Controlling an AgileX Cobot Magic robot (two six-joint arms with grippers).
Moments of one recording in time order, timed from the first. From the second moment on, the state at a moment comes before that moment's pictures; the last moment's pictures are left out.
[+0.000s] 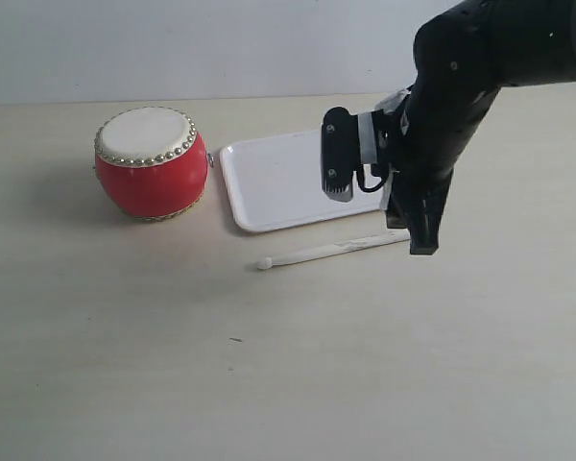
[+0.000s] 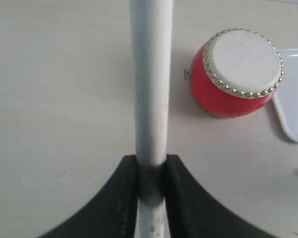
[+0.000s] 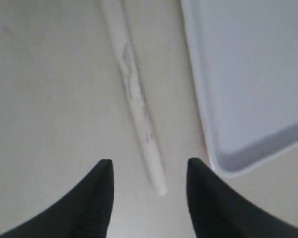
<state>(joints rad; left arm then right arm) -0.10 1.03 -1.01 0.07 0.90 -0.24 0.37 1.86 -1.21 -0.19 0.73 -0.90</state>
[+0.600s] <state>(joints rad) -0.10 1.03 -1.01 0.07 0.90 -0.24 0.33 2.04 -1.24 -0.25 0.54 -1.02</state>
